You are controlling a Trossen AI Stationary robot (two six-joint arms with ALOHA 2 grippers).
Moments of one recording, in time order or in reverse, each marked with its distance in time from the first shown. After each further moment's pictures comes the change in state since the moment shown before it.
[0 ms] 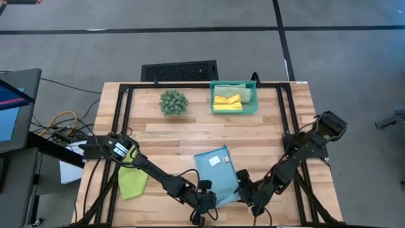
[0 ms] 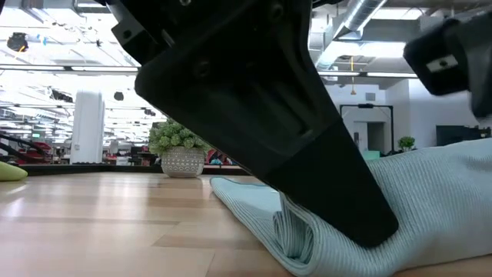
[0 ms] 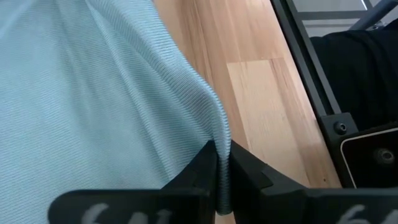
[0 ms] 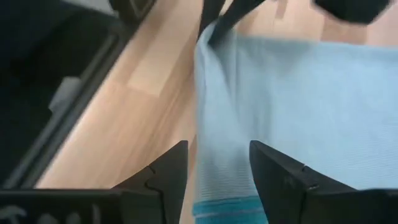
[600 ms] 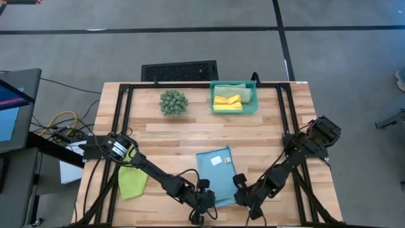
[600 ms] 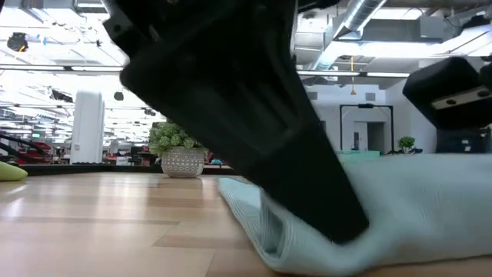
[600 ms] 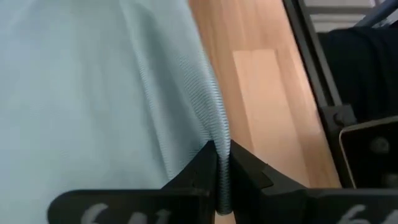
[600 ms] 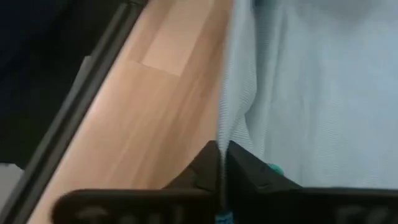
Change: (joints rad) left arm -0.003 -0.024 0.000 -0.067 0.002 -0.046; right arm -0.015 0.103 0.080 -0.053 -0.149 0.047
